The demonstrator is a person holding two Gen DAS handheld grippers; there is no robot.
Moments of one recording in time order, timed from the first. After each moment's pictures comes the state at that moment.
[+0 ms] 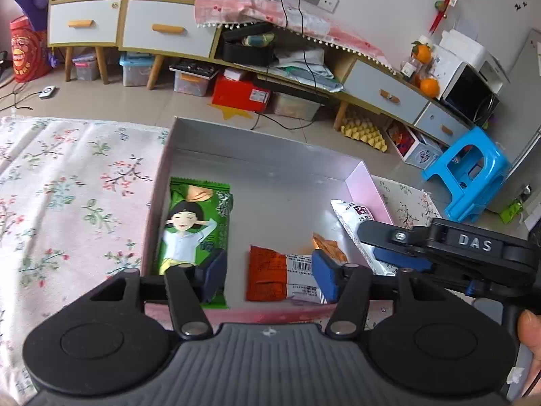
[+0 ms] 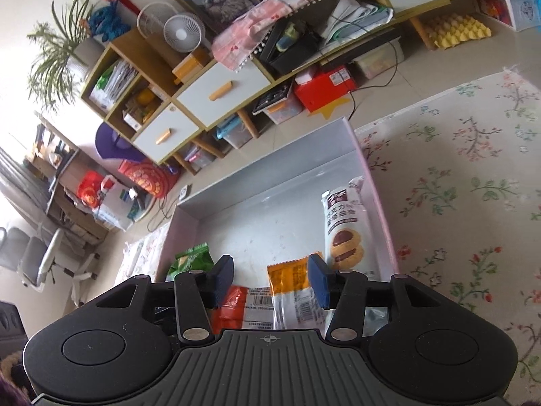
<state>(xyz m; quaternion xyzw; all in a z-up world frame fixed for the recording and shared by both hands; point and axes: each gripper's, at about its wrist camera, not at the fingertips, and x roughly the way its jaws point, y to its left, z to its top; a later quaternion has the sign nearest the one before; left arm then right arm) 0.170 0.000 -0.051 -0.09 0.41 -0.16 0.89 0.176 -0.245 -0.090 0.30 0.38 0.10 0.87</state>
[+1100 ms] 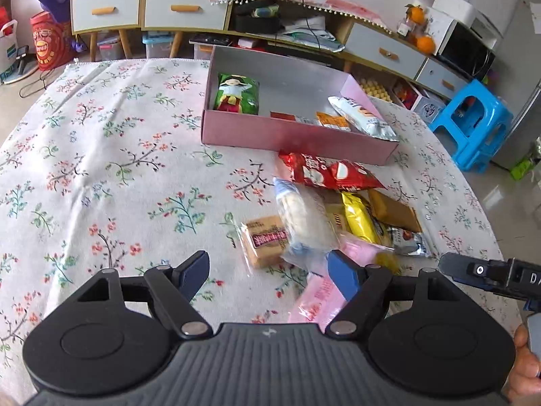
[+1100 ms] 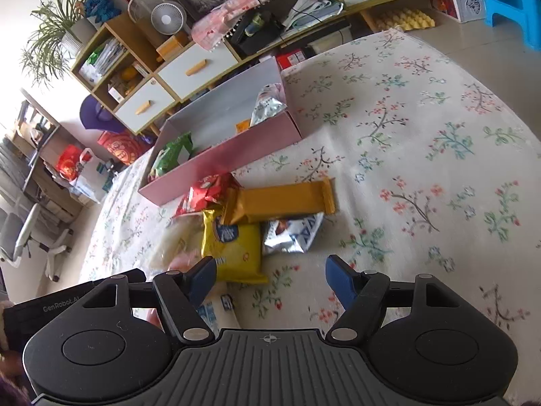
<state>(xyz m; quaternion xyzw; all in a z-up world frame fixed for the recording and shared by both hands) 0.034 0.026 -0.068 -0.05 0.45 -0.14 0.88 -0.033 -0.246 -0.087 0.26 0.41 0.06 0.87</state>
